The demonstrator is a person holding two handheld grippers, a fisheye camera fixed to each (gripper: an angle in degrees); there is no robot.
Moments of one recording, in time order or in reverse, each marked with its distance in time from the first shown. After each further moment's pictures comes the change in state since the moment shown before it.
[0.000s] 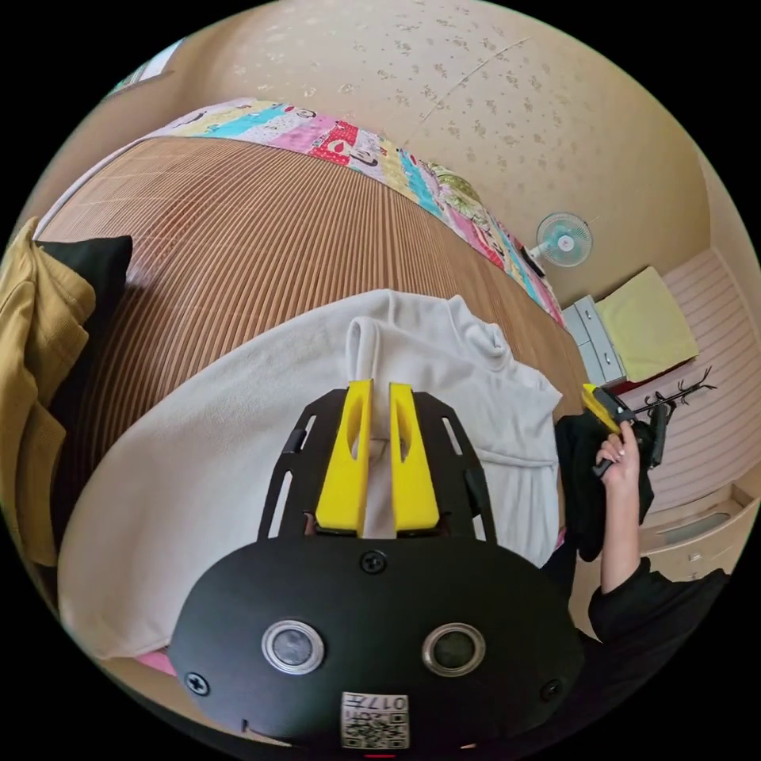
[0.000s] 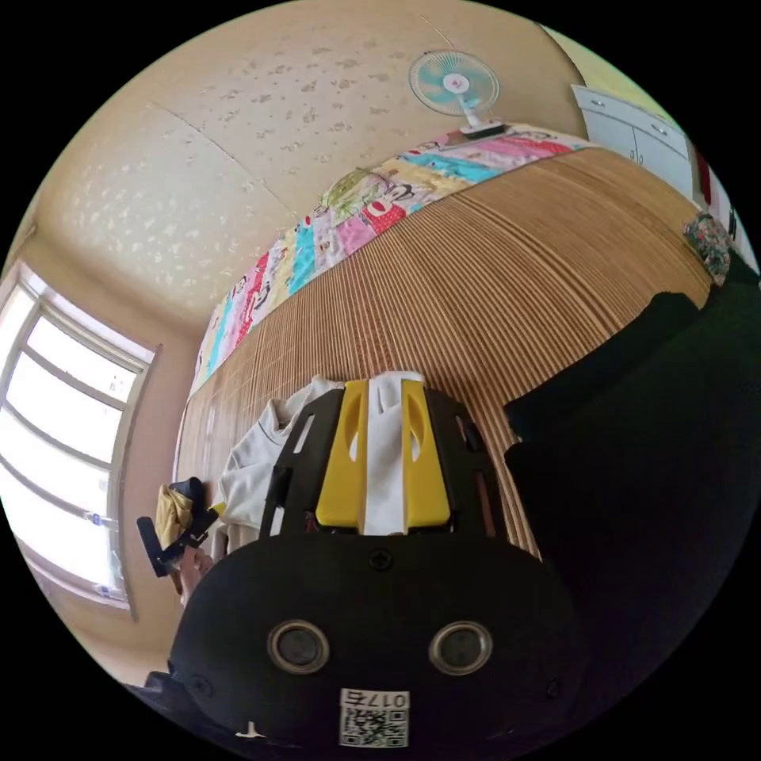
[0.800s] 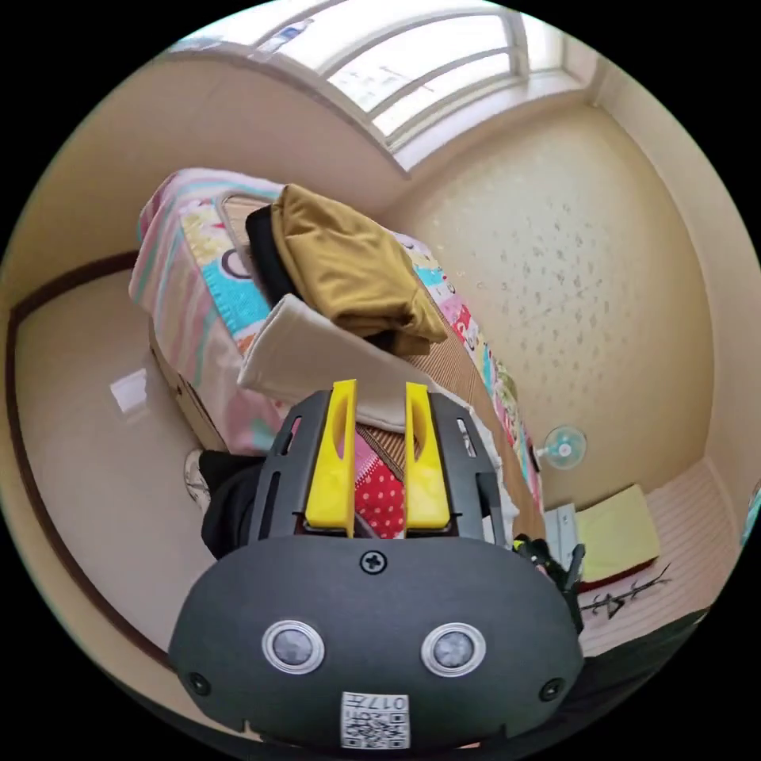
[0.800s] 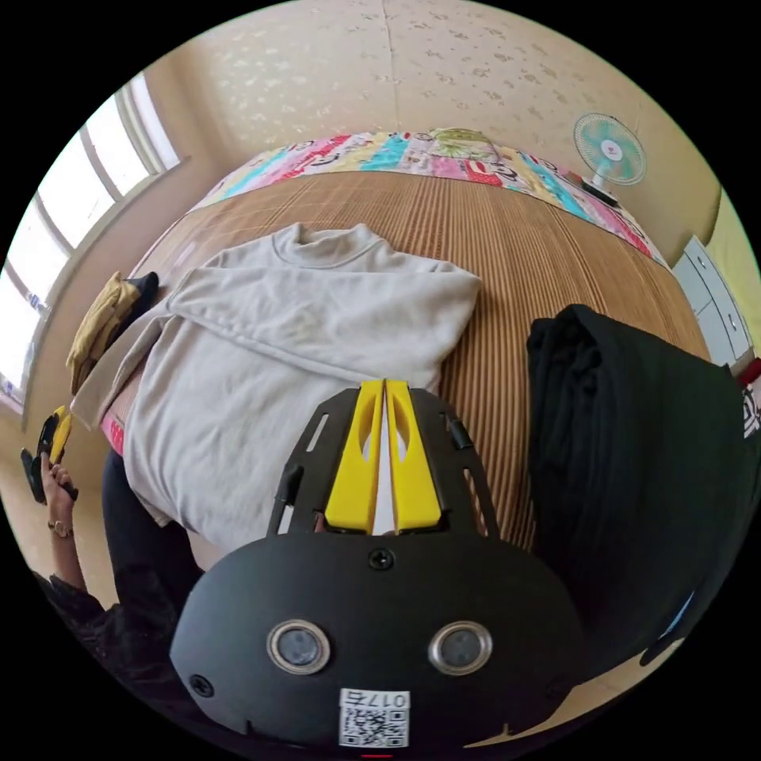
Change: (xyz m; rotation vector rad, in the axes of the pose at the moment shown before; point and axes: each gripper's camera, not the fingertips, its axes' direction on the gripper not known) left arm -0.197 0.318 -0.334 0.605 0.081 -0.619; right arm -0.038 0.192 0.042 -0.242 0.161 -0.562
